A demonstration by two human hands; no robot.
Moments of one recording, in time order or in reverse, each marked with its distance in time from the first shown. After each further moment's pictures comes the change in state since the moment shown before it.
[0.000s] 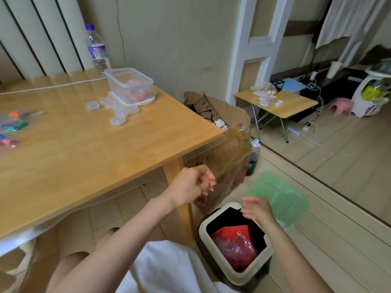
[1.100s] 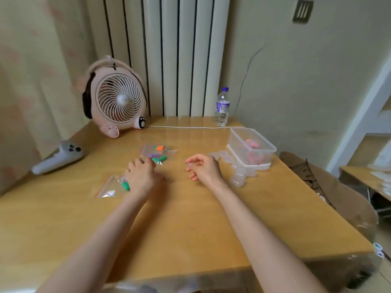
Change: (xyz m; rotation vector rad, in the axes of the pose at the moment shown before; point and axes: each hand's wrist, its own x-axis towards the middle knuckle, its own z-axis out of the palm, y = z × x) left_hand -0.113 -0.157 -0.292 0.579 0.899 -0.931; right_hand -0.145 -0.300 0.386 -0.203 -0.723 -0.752
